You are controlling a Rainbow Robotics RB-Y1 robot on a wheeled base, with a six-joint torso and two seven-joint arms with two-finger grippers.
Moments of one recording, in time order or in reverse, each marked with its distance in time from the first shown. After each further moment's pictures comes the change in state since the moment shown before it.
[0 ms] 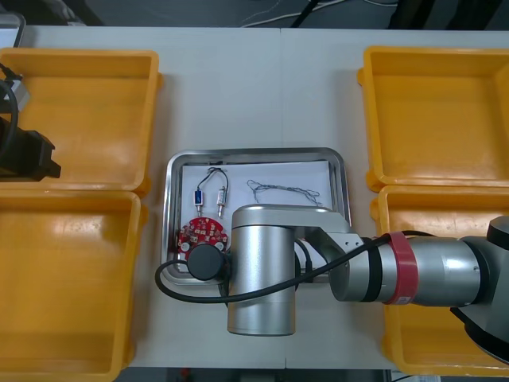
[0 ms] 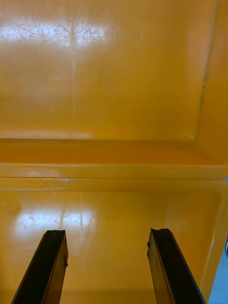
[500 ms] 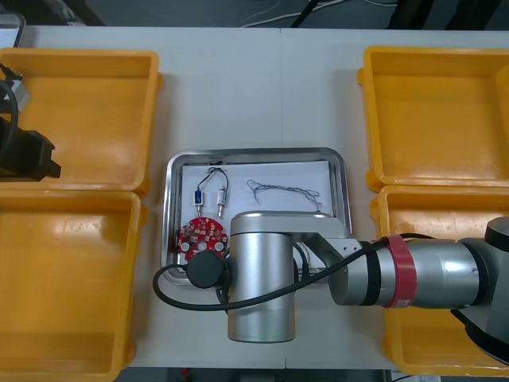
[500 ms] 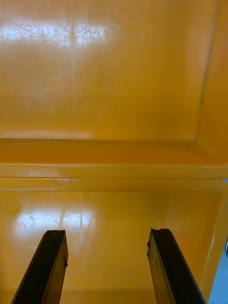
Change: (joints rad) right arm 0.000 0.002 0.024 0.002 0.023 -0.040 0.005; left arm 0.000 0.000 0.000 0.000 0.000 0.000 0.000
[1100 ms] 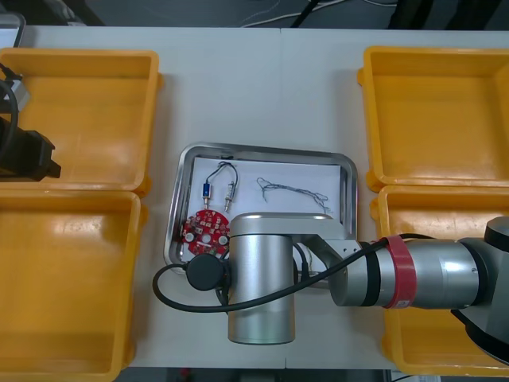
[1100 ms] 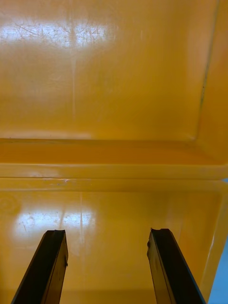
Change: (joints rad) right arm -0.002 0.000 0.005 0.000 0.019 -0.004 0.001; left arm 0.000 0.000 0.000 0.000 0.000 0.000 0.000
